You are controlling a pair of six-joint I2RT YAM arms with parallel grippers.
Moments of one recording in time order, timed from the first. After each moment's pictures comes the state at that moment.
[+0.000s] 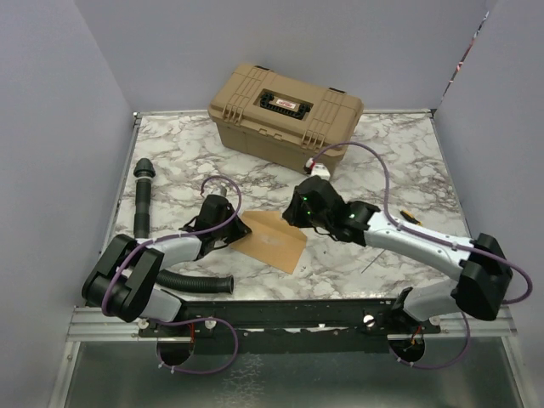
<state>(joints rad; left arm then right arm) -0.45 1.41 0.44 0.24 0.14 -0.85 0.93 1.44 1.04 -0.32 0.26 0.71</state>
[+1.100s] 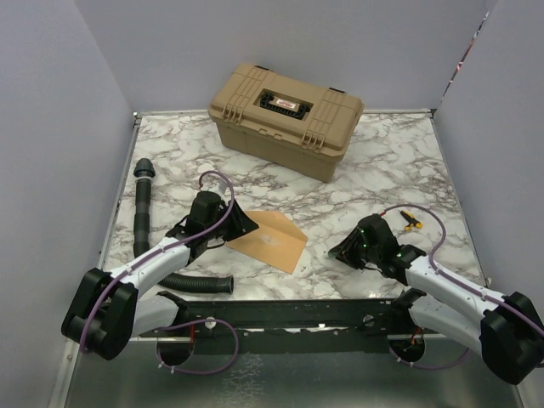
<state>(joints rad) -0.45 1.16 0.48 0.06 0.28 -0.82 0.56 0.95 0.33 -0.25 -0.02 1.15</state>
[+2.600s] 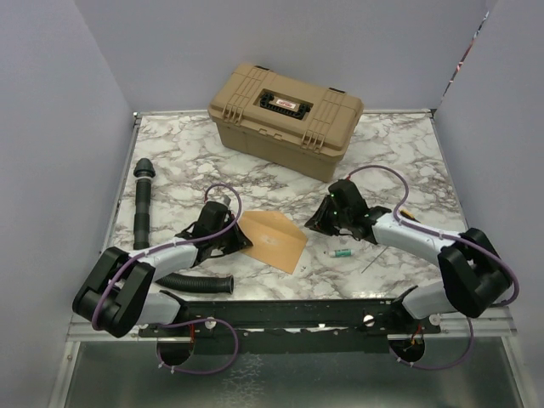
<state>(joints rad) -0.48 1.31 0.41 0.10 0.24 -0.81 0.61 1.40 0.73 -0.16 -0.07 0.98</state>
